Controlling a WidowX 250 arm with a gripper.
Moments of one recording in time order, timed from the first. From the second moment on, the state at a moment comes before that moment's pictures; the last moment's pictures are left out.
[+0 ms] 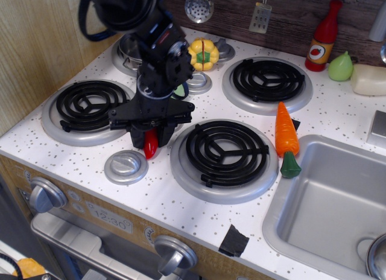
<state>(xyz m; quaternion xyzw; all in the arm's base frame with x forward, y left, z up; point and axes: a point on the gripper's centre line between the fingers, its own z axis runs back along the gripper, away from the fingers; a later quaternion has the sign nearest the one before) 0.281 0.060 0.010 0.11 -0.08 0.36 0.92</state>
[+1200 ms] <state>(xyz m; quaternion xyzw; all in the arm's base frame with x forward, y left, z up) 0.364 0.117 0.096 0.12 -0.06 0.07 0.99</state>
